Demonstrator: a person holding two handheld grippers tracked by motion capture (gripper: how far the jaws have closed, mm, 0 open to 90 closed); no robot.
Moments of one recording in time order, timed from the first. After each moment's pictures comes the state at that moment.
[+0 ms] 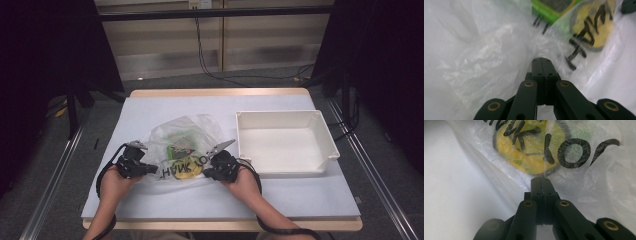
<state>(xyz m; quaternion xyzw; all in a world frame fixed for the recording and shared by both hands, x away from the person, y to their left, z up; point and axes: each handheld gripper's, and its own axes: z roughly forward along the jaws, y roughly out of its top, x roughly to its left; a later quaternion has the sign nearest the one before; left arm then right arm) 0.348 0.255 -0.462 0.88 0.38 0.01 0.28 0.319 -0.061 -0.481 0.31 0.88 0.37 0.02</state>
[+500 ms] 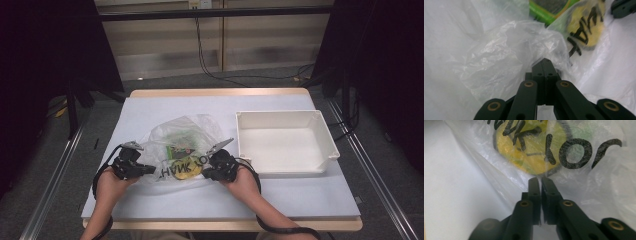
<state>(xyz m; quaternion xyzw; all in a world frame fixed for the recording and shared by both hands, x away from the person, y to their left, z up) 0.346 0.258 -0.452 0.87 0.37 0.00 0.32 0.320 -0.056 -0.475 0.32 0.88 0.35 0.02</state>
